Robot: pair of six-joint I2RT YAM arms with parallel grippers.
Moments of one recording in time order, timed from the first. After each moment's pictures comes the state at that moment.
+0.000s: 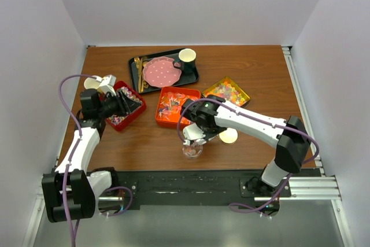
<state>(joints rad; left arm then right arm) 0.13 1.06 0.58 -0.01 0.72 -0.36 0.98 1.64 1.38 -1.33 0.37 -0.96</state>
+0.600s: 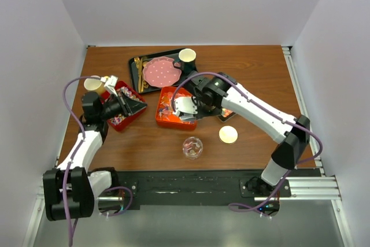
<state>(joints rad) 0.10 1.07 0.49 0.32 0.96 -0.63 0.88 1.68 1.69 -1.35 0.23 -0.81</state>
